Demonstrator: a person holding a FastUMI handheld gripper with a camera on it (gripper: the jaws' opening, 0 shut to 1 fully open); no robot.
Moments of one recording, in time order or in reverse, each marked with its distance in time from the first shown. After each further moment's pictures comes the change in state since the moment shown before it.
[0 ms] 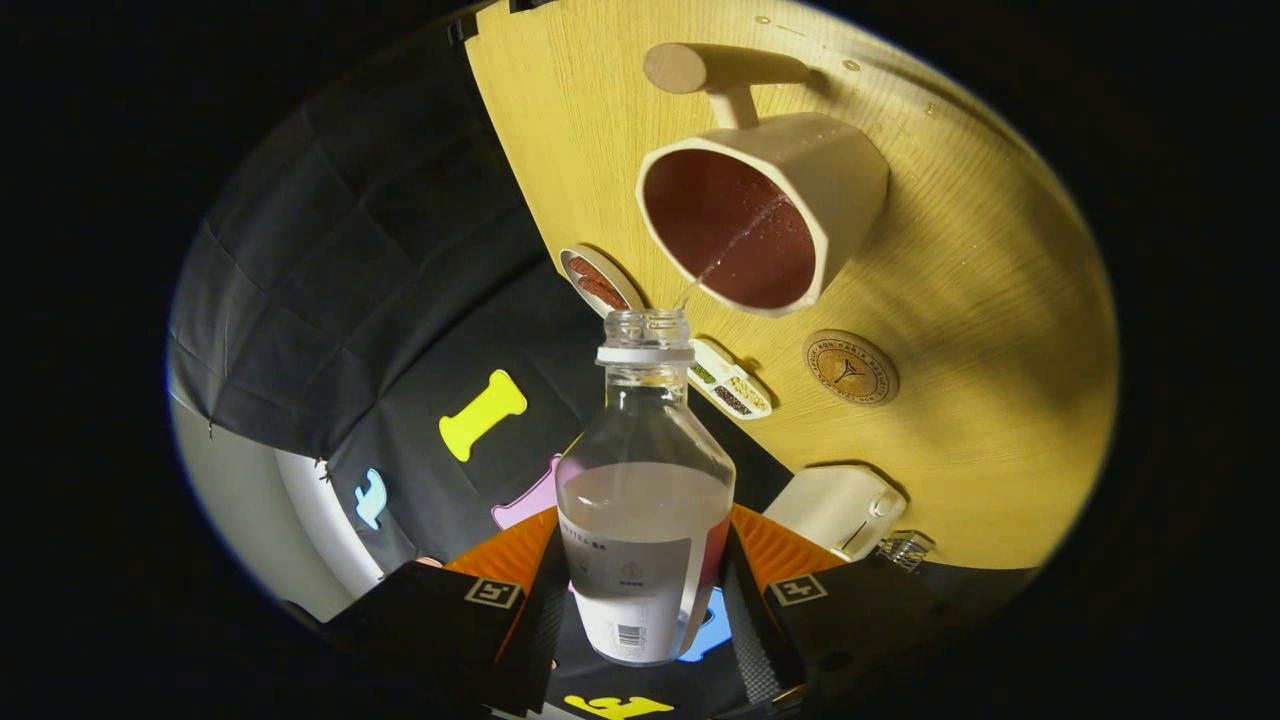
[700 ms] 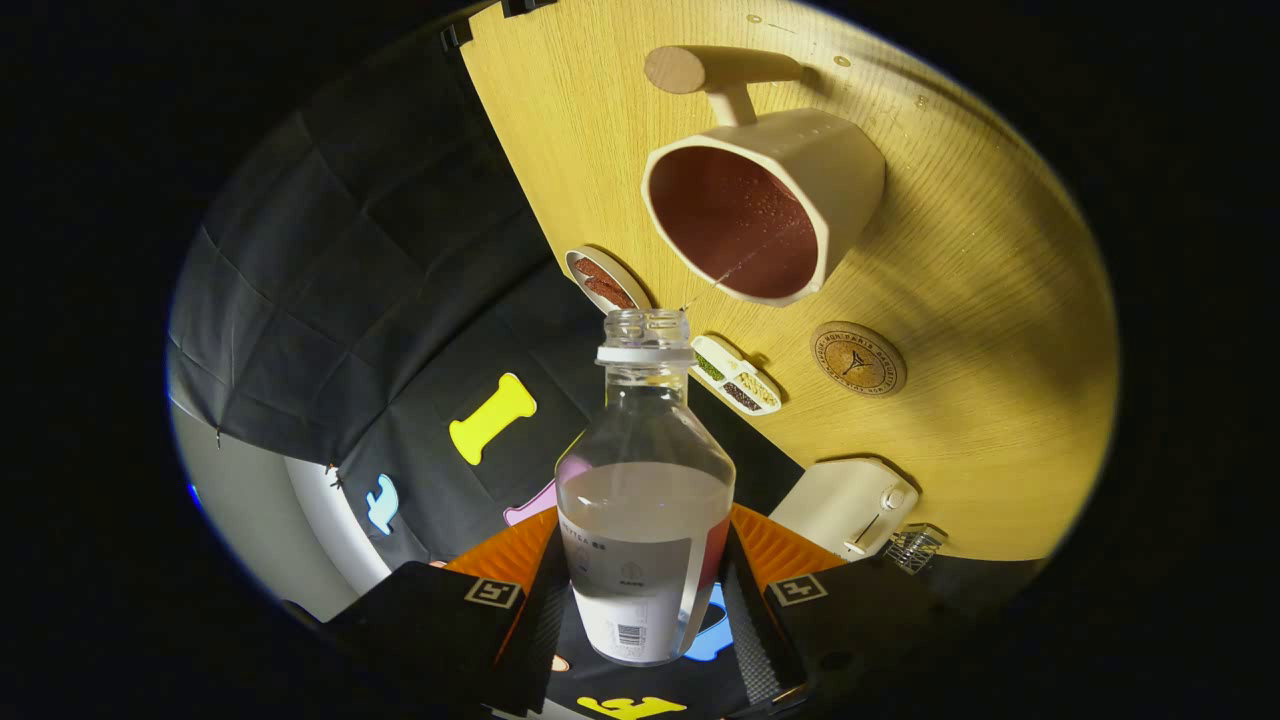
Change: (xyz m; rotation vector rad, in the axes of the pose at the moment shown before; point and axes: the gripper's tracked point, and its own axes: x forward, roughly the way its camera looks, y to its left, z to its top) arm 0.002 0.003 0.000 0.011 -0.001 0.026
